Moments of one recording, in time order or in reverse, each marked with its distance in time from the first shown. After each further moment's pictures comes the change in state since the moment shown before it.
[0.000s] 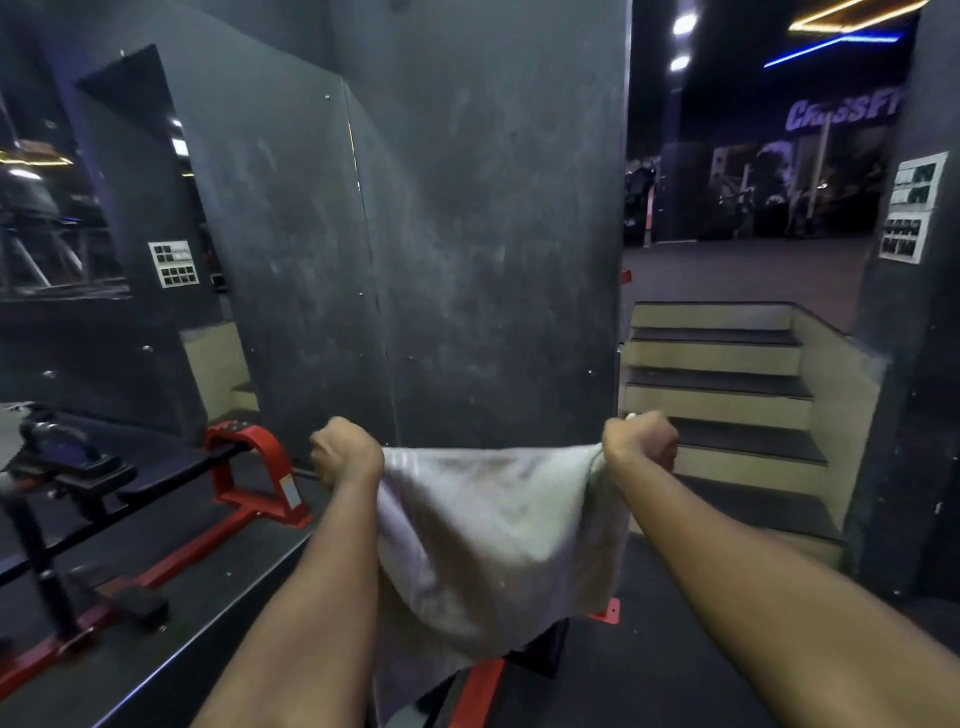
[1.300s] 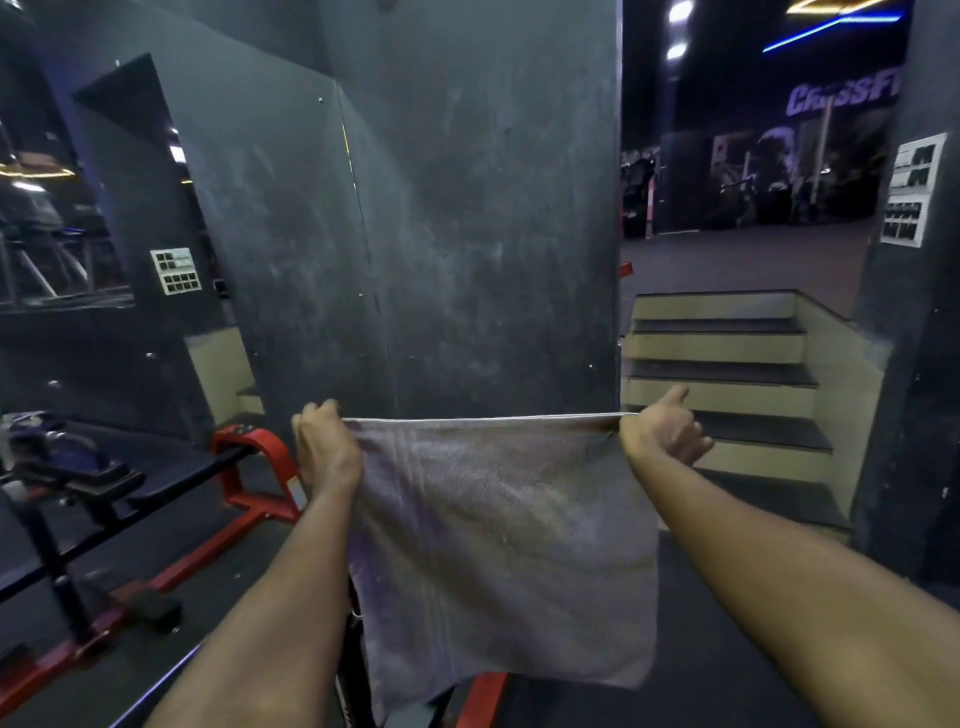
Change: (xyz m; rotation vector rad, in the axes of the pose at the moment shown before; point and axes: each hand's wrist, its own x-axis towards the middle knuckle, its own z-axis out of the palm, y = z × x) left_hand 0.027 -0.019 0.003 -0.003 0.181 0.458; right_hand 0.026 0.014 -0.017 -0.318 0.091 -0.218
